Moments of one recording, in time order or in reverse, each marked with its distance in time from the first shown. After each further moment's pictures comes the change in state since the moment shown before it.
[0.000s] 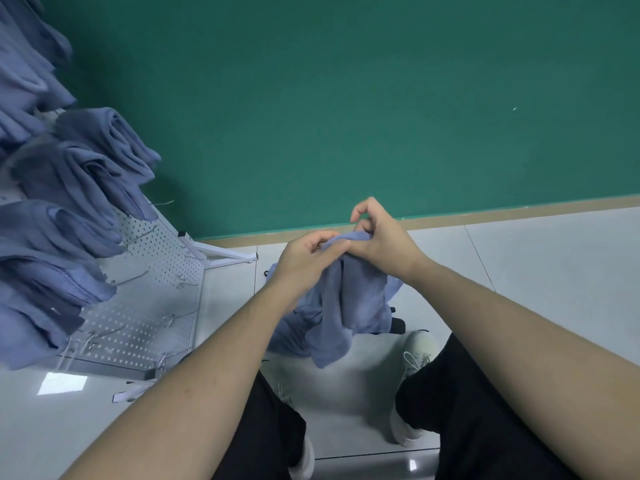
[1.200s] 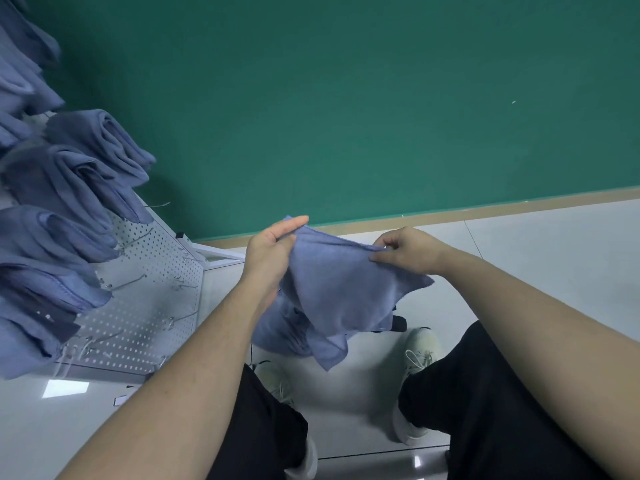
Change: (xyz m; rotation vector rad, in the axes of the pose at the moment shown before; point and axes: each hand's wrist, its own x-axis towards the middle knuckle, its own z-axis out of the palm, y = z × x) left_hand 0.008 0.006 -0.028 -0.087 0.252 -0.058; right_hand -0.002 0.027 -0.042 -0.431 -0.261 0.324
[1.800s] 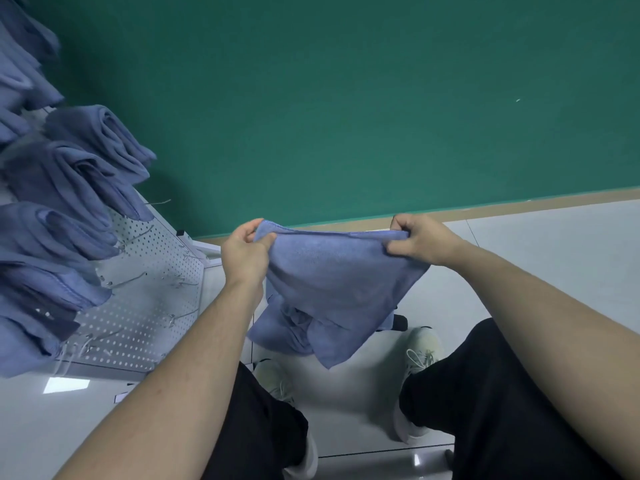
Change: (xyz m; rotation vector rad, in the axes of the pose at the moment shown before) left_hand 0.020 -0.014 -0.026 0.046 0.362 -0.006; right_hand 0.002 0.009 -0.013 0.120 0.150 0.016
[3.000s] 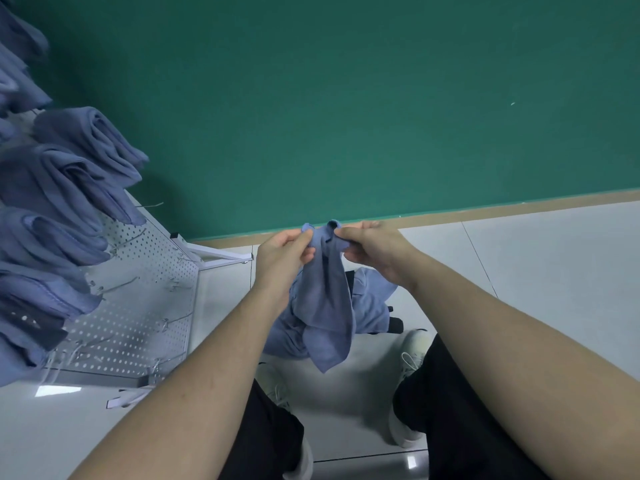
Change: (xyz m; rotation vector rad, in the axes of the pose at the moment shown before) left_hand -0.026 -0.001 0.040 -0.151 -0.258 -0.136; right_hand 0.010 -0.055 0.049 0.858 -0.086 0.245
